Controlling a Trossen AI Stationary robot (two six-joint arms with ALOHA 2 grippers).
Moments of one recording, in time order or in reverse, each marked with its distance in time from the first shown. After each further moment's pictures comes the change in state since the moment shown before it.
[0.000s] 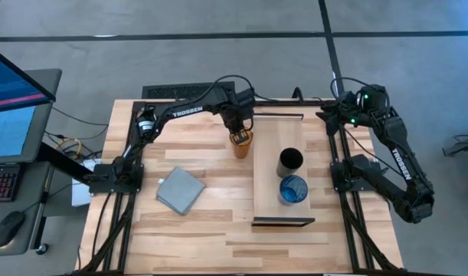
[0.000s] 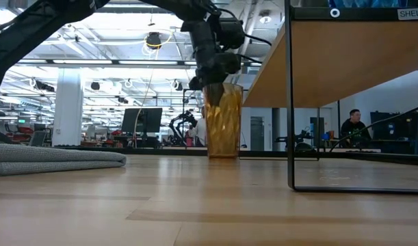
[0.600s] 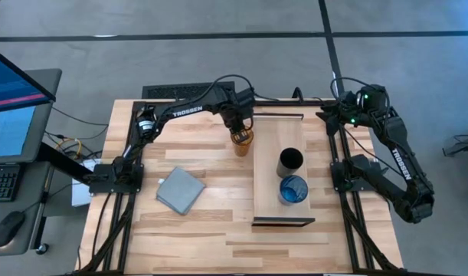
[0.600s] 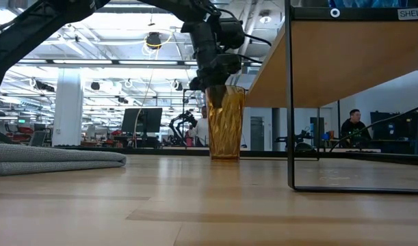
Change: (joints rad) left arm 0.002 0.000 -0.003 0.020 0.000 -0.020; right arm 0.000 0.000 0.000 0.000 0.000 0.001
